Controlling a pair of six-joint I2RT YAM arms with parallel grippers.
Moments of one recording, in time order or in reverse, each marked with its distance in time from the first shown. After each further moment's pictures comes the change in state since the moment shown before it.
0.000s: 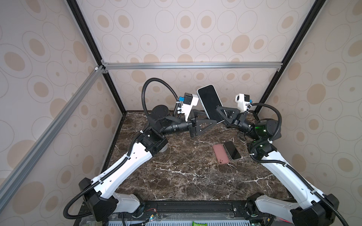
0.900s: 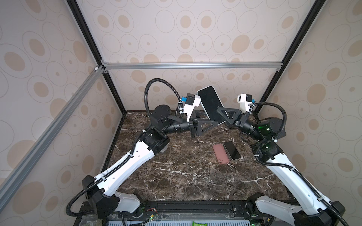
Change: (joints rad) left arm -0.006 0.026 0.000 0.029 0.044 0.005; right arm 0.001 -0.039 0.042 -0.166 0.013 -0.078
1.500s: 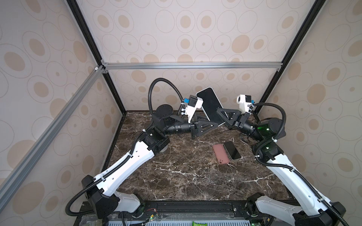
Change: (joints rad) left arm -0.010 0.000 0.024 -0.120 0.011 0.010; right arm 0.003 -0.006 -0.003 -0.041 -0.003 -0.006
